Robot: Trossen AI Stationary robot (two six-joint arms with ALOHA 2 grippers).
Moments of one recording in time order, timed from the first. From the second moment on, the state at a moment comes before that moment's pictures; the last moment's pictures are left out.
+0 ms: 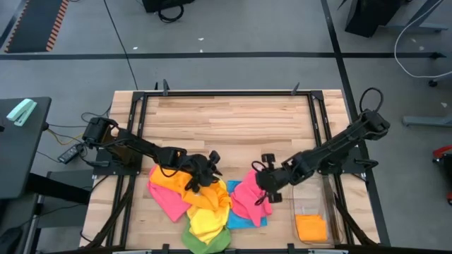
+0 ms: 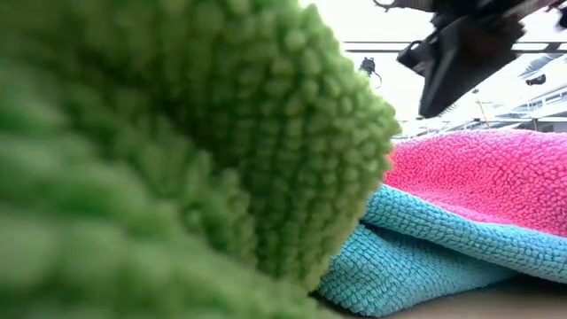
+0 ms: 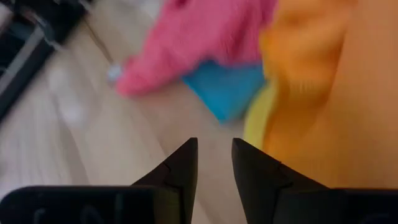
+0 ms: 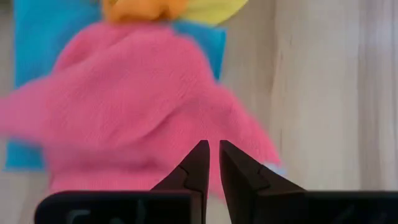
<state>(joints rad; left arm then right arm) -0.20 1.65 0.75 0.28 -0.05 0.70 0.44 1.50 1.00 -0.58 0.29 0.26</state>
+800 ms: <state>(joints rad) -0.09 1.65 0.75 0.41 -0.05 0.61 0.16 1.55 0.80 -0.52 0.08 0.38</state>
